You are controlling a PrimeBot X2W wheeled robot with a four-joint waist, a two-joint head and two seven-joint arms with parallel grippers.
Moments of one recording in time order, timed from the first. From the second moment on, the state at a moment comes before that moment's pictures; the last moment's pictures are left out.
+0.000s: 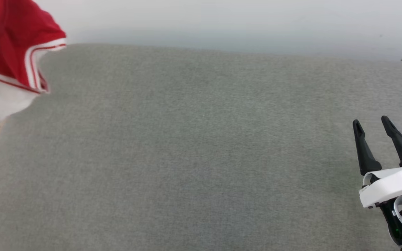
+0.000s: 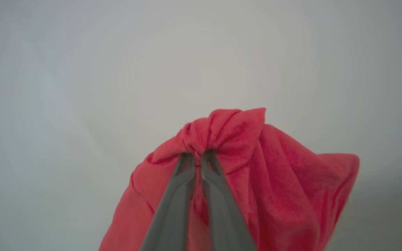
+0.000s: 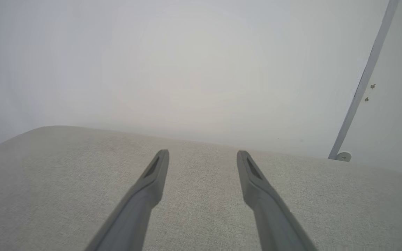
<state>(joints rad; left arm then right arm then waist) -1.14 0.80 -0.31 0.56 -0.51 -0.11 0.22 -0.26 -0.27 0.05 0.16 0.31 0.13 -0.11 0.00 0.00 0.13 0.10</state>
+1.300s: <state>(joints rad) -0.83 0.51 -0.67 -0.15 -0.62 0.08 0.64 -0.27 -0.20 -0.06 0.31 0.29 0.13 -0.20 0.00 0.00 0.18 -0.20</state>
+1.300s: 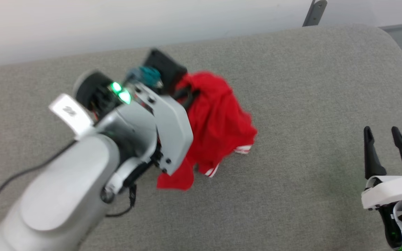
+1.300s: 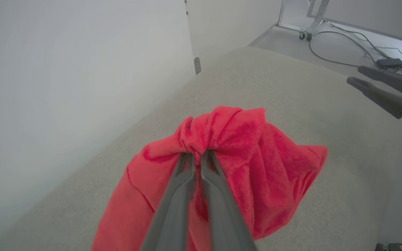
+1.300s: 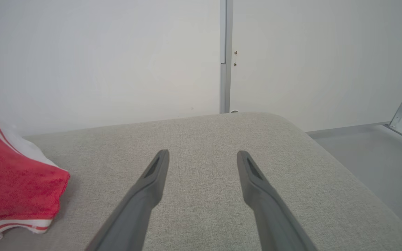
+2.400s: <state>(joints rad) -0.72 0.37 -0.82 0.44 -0.67 -0.08 0.47 -0.35 -0.21 0.05 0.43 0.33 0.13 -0.26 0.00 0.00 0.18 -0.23</state>
